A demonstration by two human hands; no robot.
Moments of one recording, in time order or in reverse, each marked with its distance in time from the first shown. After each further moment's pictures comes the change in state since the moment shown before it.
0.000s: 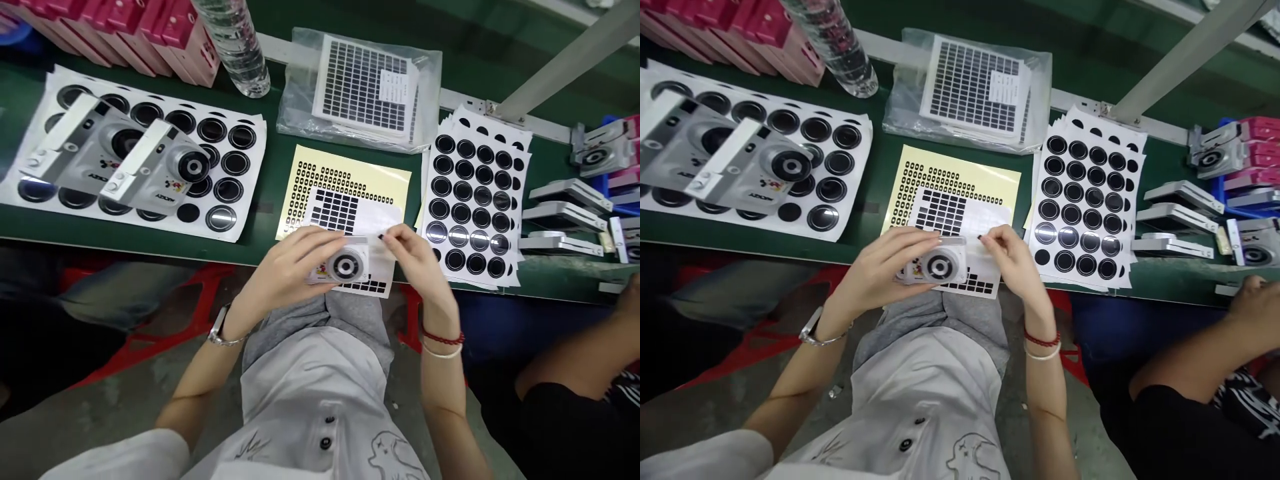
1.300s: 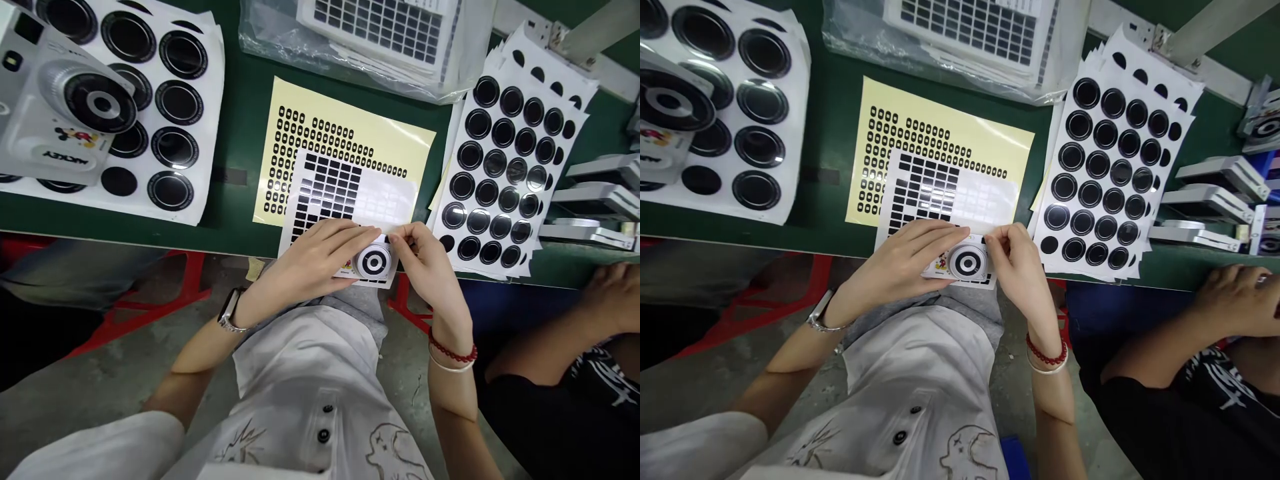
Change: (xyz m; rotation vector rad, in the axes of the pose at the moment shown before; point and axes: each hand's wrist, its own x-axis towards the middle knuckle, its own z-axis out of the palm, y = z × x) left_hand 0.009 0.003 0.047 -0.115 -0.177 -0.047; right_hand -0.015 -0.002 0.000 -0.191 0.049 0.280
